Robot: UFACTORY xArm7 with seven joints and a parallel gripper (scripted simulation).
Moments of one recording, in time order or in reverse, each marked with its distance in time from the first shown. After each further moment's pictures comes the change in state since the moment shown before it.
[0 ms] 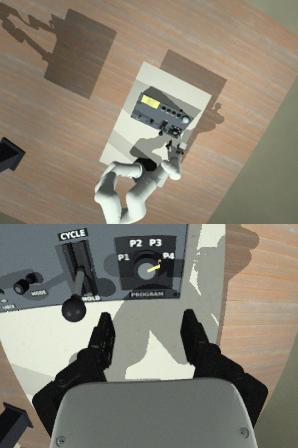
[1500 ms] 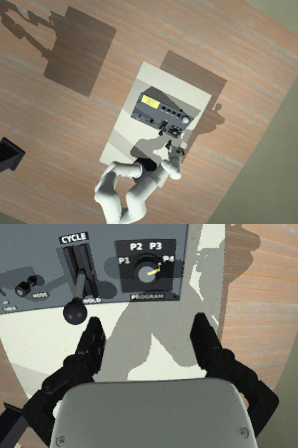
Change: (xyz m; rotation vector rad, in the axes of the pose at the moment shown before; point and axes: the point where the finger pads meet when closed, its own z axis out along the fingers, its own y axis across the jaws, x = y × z) arm 0.006 0.000 0.000 0.000 0.000 0.001
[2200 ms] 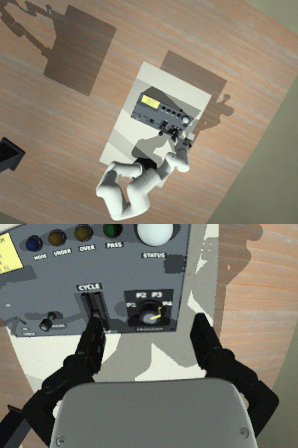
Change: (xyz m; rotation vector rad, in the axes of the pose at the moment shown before) arm 0.095 -0.004 0.000 -0.001 0.002 -0.003
